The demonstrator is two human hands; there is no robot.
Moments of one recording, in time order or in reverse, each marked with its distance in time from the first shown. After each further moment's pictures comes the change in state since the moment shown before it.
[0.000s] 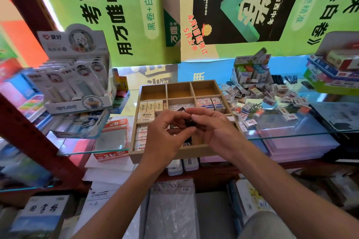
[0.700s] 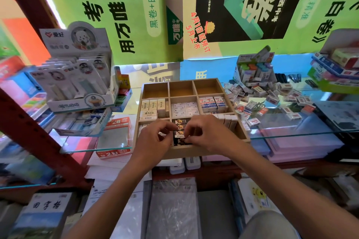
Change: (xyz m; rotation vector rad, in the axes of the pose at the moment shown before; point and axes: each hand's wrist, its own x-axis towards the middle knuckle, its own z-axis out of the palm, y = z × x) left_hand -0.001 -0.041 -0.028 0.399 -0.104 -0.087; right_hand 0.017 0.010 -0.005 -1.427 -0.161 -0.301
